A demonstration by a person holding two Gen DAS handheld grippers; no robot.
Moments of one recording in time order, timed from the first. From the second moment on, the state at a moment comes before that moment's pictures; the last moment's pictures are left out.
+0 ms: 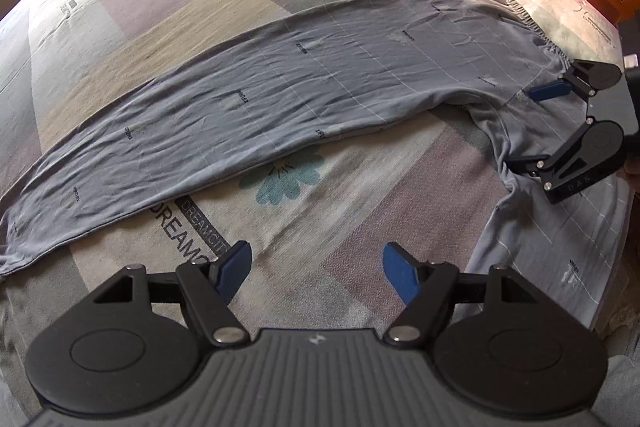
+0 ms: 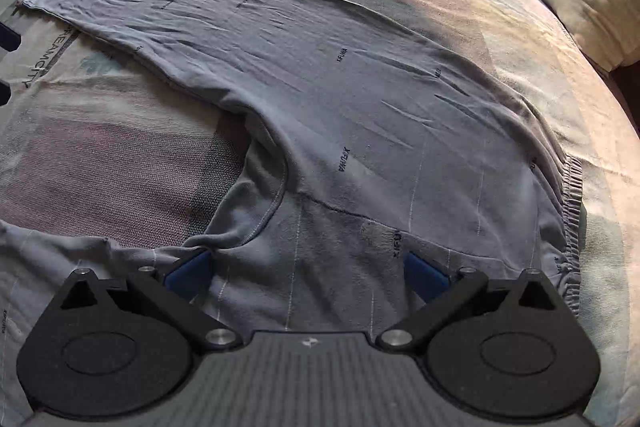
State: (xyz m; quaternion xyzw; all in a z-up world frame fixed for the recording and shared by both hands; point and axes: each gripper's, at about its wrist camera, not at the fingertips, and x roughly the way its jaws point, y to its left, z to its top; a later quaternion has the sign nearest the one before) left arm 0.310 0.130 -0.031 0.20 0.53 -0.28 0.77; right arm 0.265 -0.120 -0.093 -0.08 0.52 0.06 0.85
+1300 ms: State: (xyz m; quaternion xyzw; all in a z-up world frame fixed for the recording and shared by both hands) left arm 0.151 0.247 -0.077 0.02 0.63 -0.20 0.75; right arm 0.220 -0.037 -0.091 -0.10 0.58 0.13 0.80
